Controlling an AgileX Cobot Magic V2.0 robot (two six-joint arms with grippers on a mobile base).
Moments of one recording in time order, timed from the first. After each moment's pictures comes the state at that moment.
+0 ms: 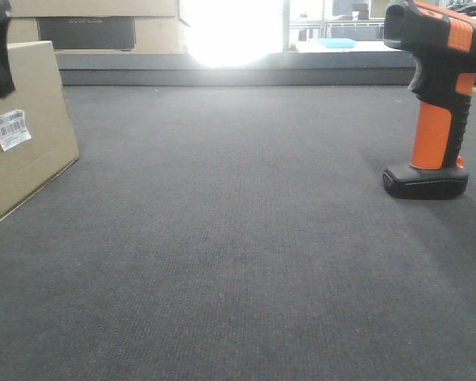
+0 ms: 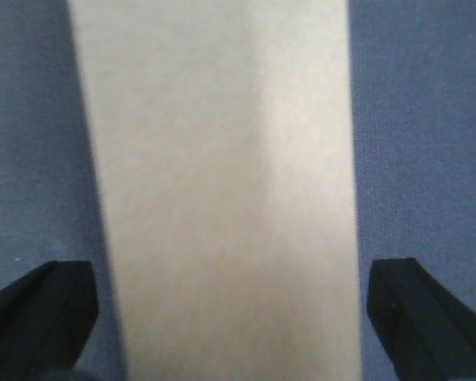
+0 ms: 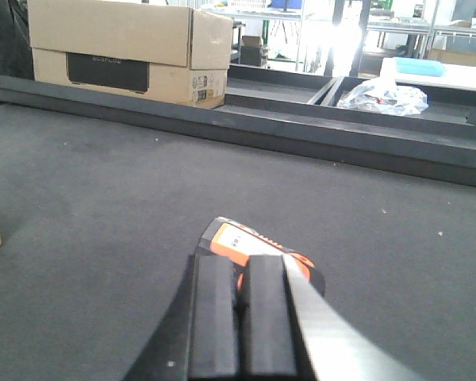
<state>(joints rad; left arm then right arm) -0.05 1.69 -1.56 0.02 1.22 0.08 0.17 0.56 -0.60 0.04 0.22 -0.04</state>
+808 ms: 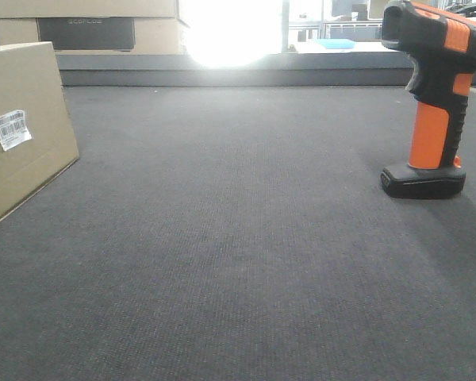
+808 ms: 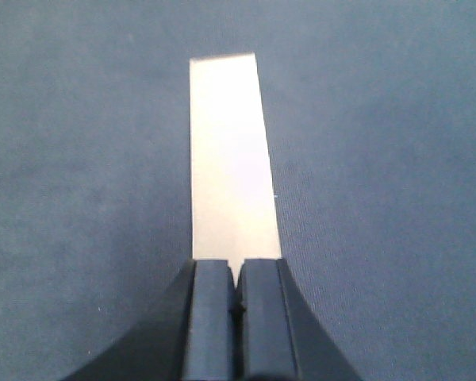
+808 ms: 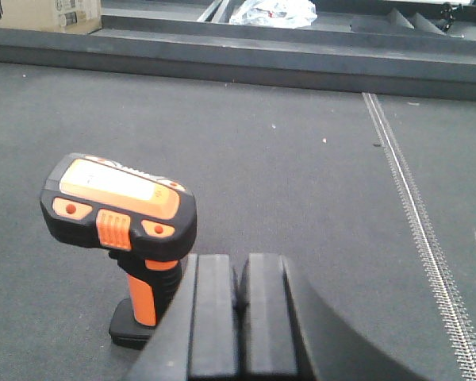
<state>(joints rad) -0.05 0.92 -1.02 0.01 0.76 0.08 -0.05 0.59 -0.63 0.03 0.38 -0.02</state>
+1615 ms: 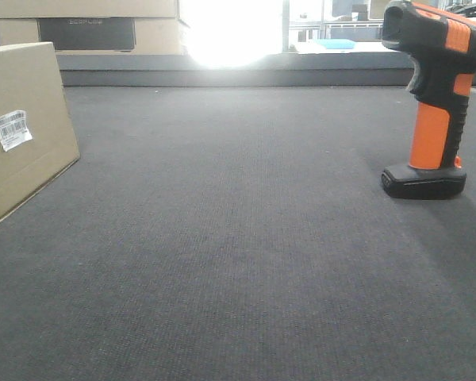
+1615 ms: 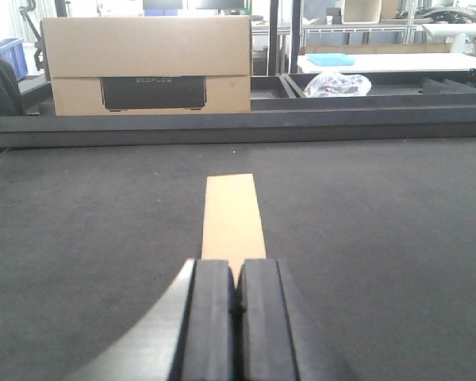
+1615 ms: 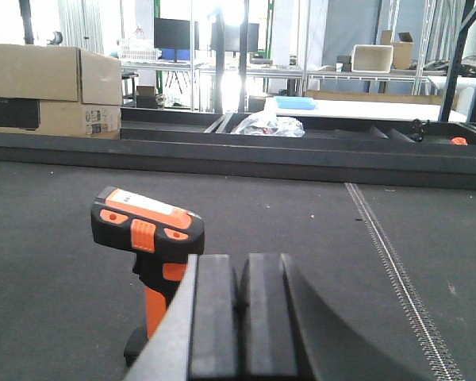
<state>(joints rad) -0.05 0.25 -0.49 -0.03 0.38 0.08 -0.05 0.01 -0.40 0.03 0.43 -0.02</state>
